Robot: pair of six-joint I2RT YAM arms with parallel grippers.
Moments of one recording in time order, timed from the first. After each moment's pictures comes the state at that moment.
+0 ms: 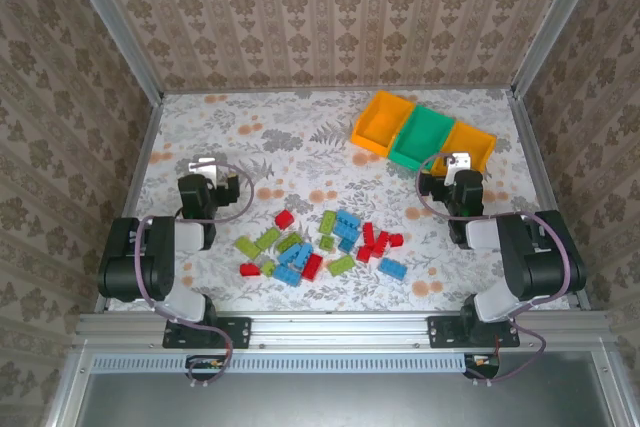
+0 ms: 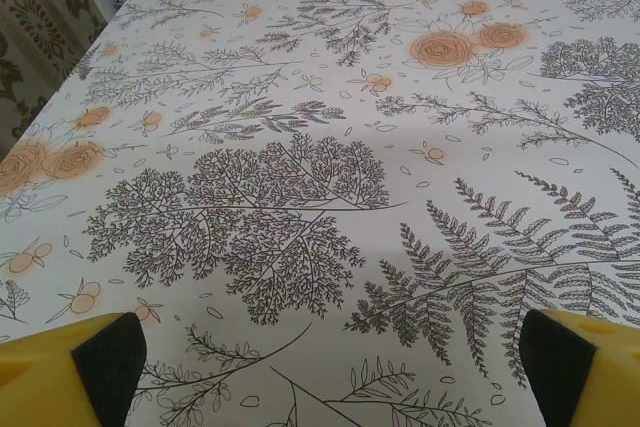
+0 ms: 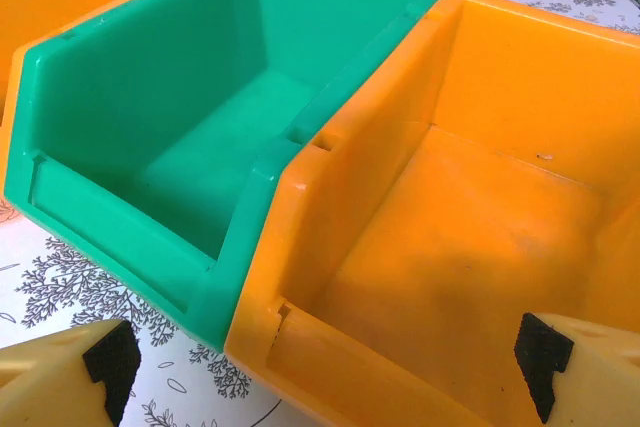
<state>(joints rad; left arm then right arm) -0.04 1.53 0.39 0.73 -0.08 0.07 0.03 1.54 0.39 0.75 0.10 0.02</state>
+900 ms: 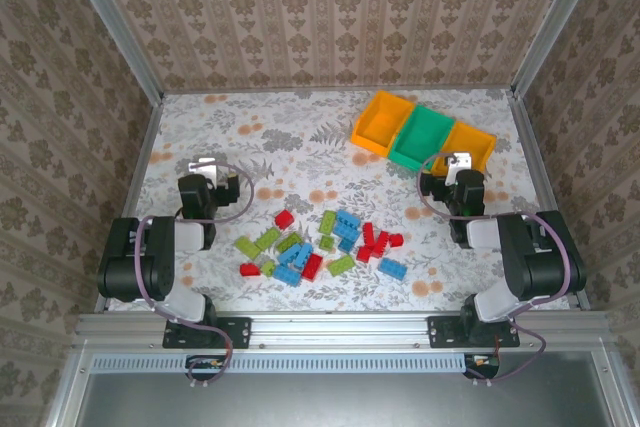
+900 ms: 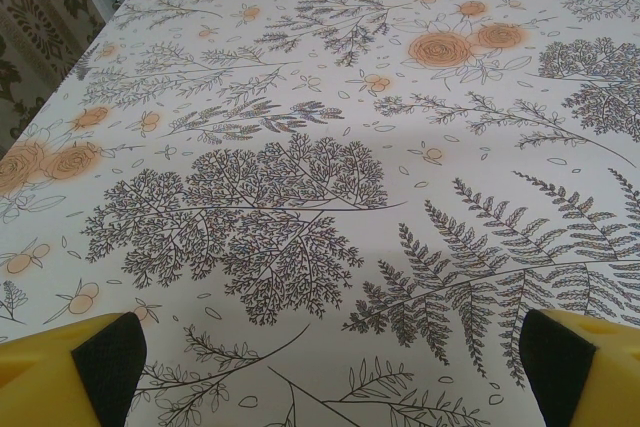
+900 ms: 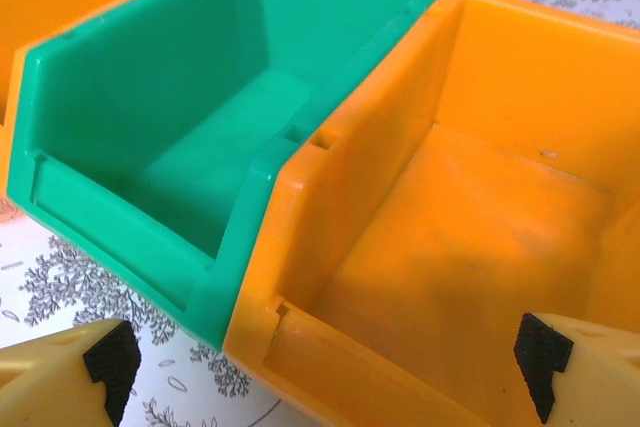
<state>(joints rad) -0.04 1.53 0.39 0.73 -0.08 0.07 0.02 1.53 0.40 0.71 0.07 0.03</state>
